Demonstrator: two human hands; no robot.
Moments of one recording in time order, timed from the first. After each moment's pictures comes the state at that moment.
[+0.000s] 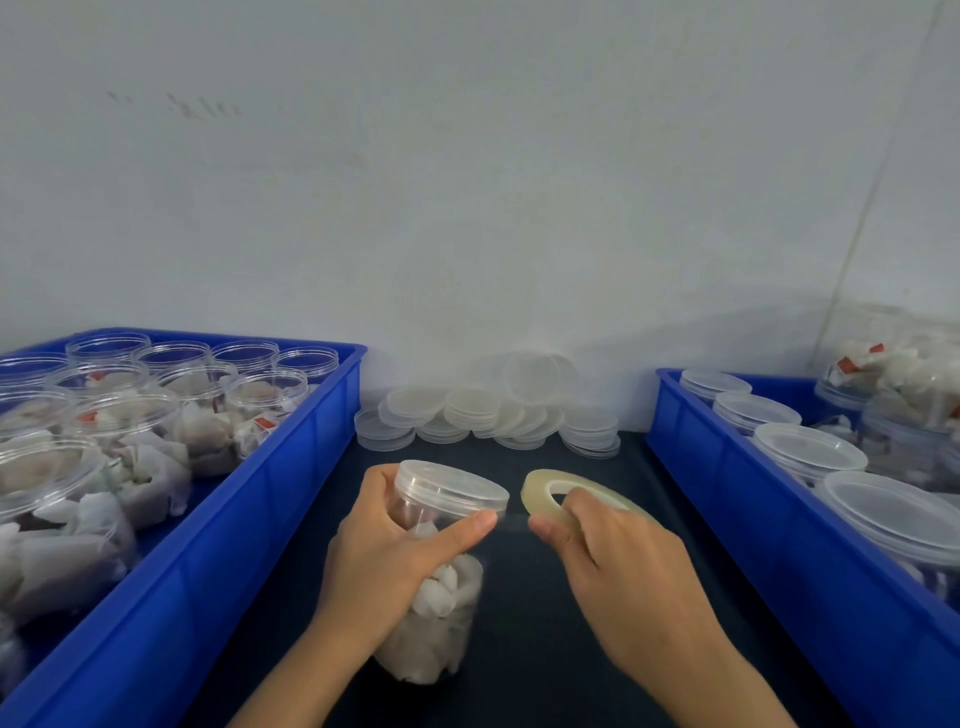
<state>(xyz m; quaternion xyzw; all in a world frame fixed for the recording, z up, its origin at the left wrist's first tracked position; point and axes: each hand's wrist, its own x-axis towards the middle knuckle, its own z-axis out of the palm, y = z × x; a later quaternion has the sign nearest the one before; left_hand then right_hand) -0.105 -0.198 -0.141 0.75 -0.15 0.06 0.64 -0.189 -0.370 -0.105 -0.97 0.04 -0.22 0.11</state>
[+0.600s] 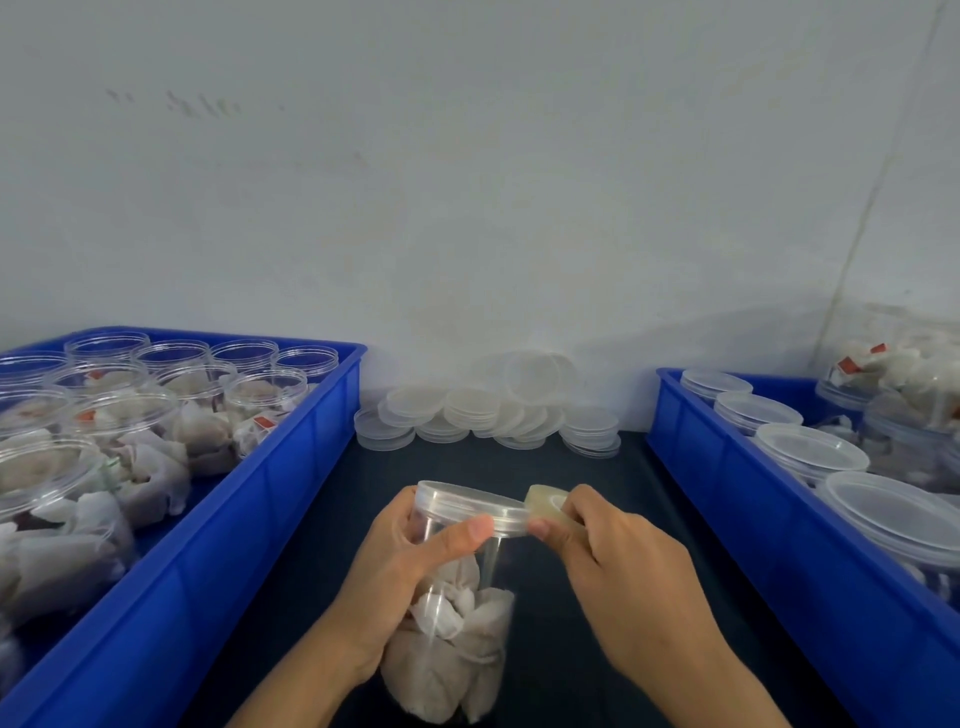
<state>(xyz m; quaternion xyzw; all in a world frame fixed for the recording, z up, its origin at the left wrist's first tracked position) -0.110 -0.200 -0.141 0.65 -0.20 -0.10 0.72 -0.190 -0.371 -0.105 -0.97 0.05 -0.19 0.15</state>
